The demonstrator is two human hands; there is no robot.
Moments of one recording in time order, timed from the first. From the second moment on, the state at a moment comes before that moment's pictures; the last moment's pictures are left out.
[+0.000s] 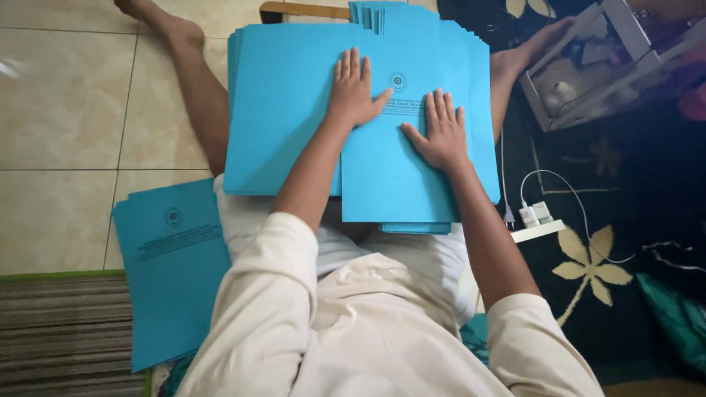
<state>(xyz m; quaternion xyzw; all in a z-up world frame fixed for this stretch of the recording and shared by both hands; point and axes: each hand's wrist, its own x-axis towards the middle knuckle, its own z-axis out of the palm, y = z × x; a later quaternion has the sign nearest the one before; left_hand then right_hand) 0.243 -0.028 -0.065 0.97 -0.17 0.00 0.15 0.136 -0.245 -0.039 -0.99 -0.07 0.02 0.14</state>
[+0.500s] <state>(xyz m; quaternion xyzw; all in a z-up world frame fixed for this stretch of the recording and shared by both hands) 0.079 0.001 -0.068 0.94 -0.28 0.06 0.16 0.184 -0.181 -0.057 -0.98 -0.12 0.05 0.15</state>
